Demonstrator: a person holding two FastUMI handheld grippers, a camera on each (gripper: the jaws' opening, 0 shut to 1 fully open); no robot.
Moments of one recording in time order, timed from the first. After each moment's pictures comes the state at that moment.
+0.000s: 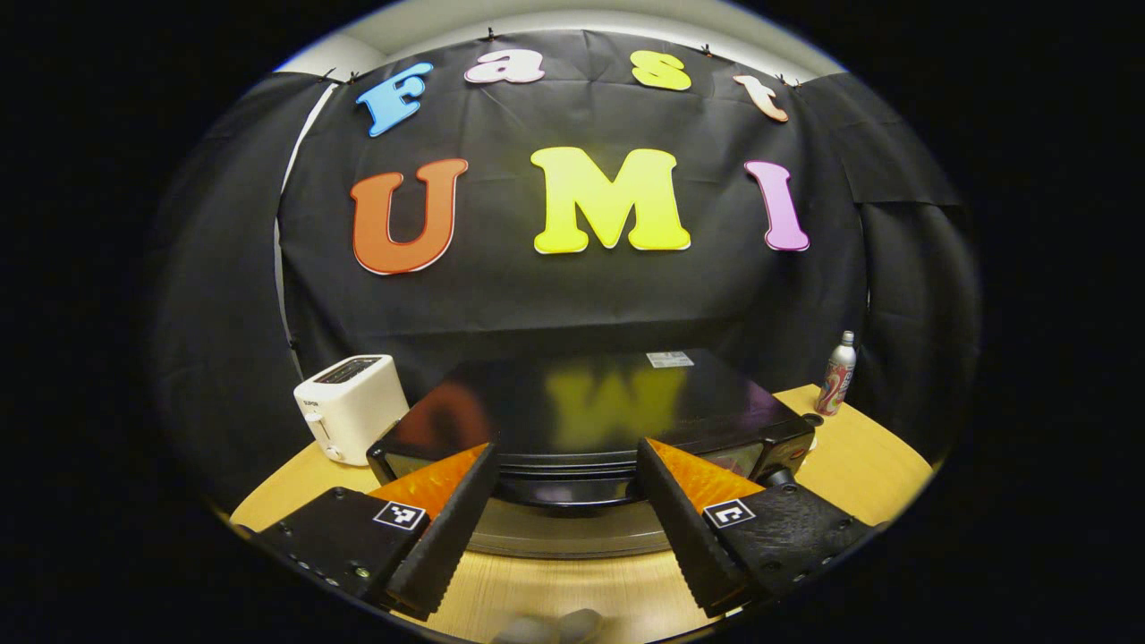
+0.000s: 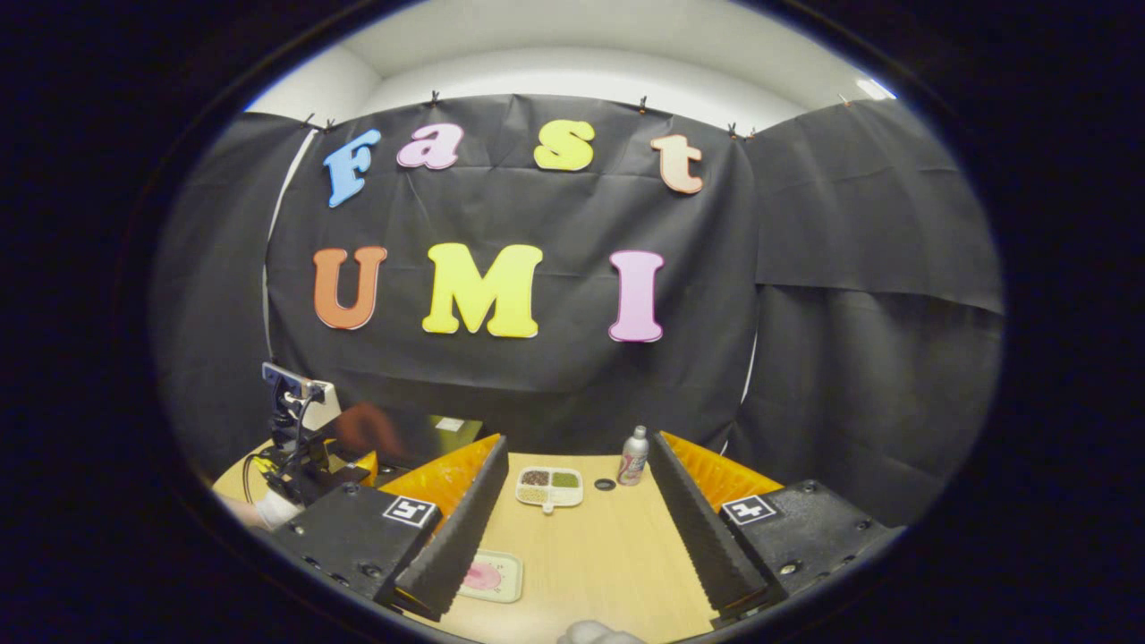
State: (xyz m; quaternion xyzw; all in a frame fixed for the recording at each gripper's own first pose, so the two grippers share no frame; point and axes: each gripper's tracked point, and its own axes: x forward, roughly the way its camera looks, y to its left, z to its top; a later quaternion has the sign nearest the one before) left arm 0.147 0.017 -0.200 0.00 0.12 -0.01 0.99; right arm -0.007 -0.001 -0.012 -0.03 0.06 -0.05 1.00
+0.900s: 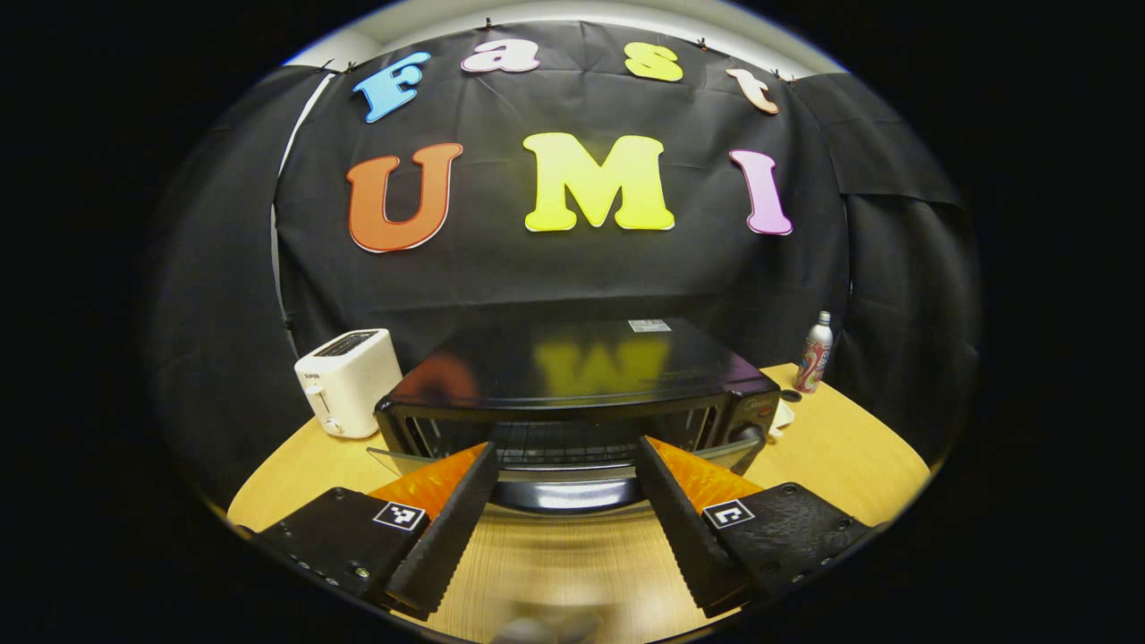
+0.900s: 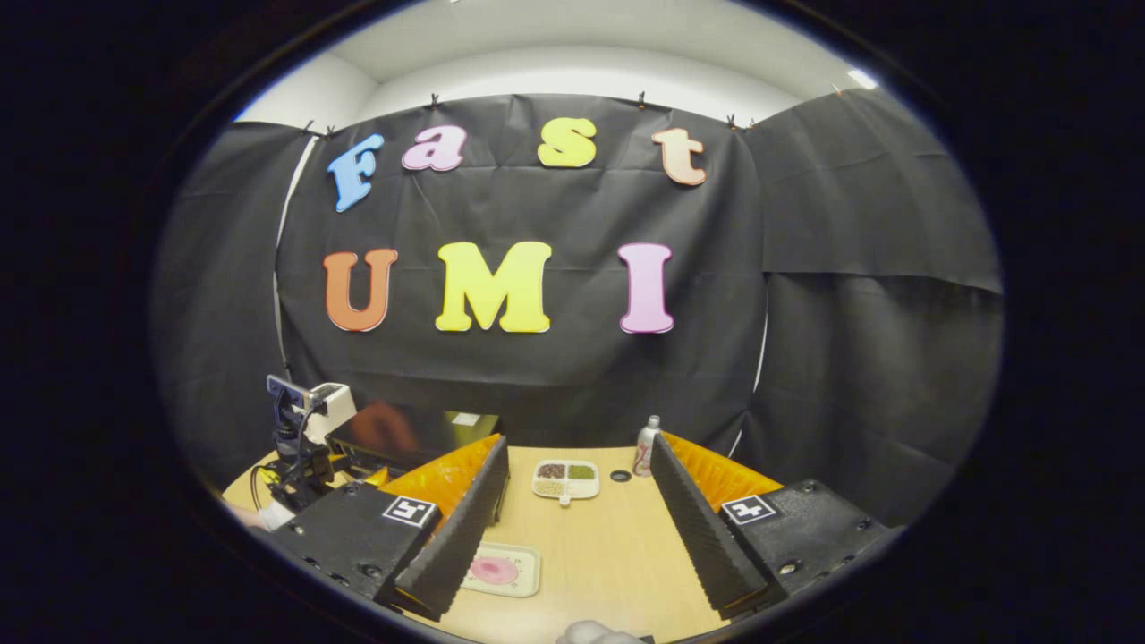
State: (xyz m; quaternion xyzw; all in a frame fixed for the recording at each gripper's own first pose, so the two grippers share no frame) left arm 0.089 0.009 -0.217 -0.01 0.16 -0.03 0.99; right arm -0.022 0.015 -0.027 -0.01 0.06 -0.03 1.00
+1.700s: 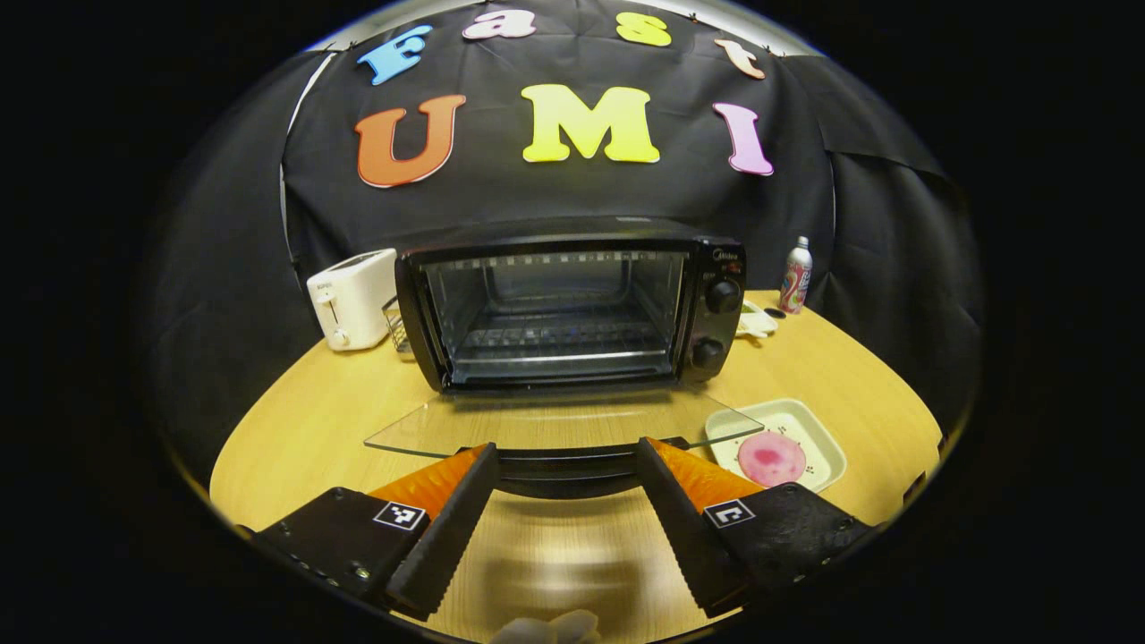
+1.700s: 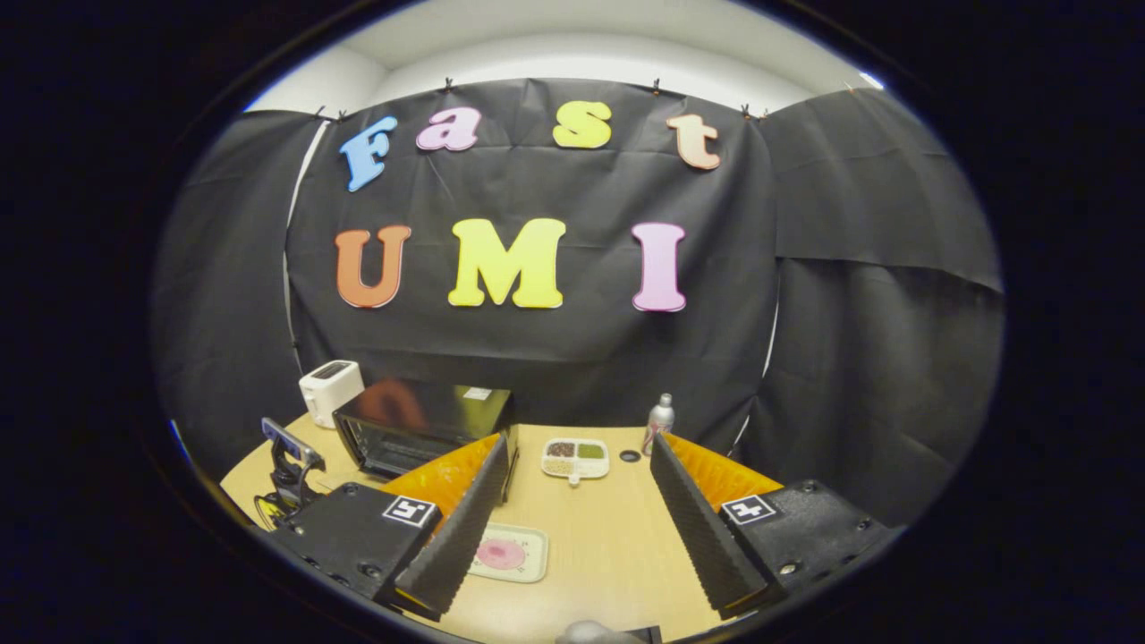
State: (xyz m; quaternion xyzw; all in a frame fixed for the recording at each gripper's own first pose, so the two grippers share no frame) left arm -0.006 0.009 -0.312 -0.01 0.26 -0.04 0.97; right arm -0.028 0.027 -0.061 -0.02 0.10 -0.02 0.99
